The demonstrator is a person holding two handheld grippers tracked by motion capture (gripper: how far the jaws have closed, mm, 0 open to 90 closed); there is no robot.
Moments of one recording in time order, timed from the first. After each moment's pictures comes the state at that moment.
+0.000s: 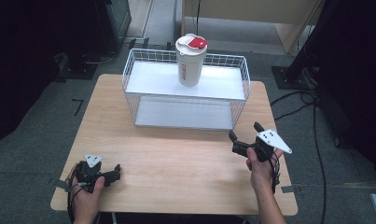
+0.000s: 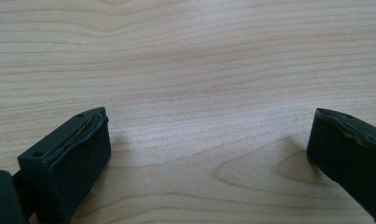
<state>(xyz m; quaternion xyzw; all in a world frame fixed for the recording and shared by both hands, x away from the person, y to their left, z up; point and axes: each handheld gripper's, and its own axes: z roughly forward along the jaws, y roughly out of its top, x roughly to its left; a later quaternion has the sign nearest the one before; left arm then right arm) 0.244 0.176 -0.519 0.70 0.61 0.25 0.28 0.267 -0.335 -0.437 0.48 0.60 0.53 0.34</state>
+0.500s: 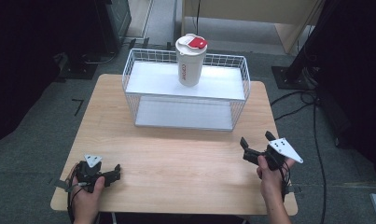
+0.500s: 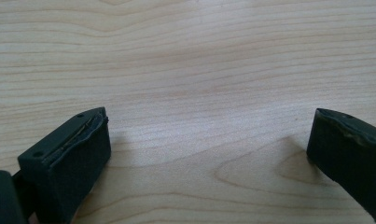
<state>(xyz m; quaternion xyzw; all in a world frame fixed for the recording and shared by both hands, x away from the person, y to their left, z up) 0.244 0.176 -0.519 0.70 0.61 0.25 0.28 0.247 -0.368 -0.455 0.51 0.60 0.51 0.35</state>
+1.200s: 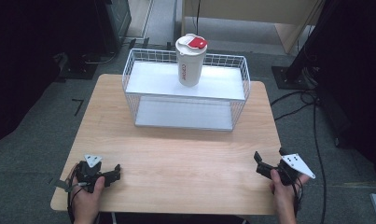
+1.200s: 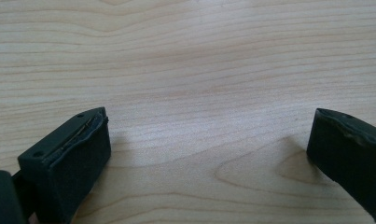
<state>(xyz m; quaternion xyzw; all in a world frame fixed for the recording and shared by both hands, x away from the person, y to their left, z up) 0.244 0.176 -0.519 0.70 0.61 0.25 0.28 0.213 -0.410 -0.492 0.56 0.59 0.46 0.36</state>
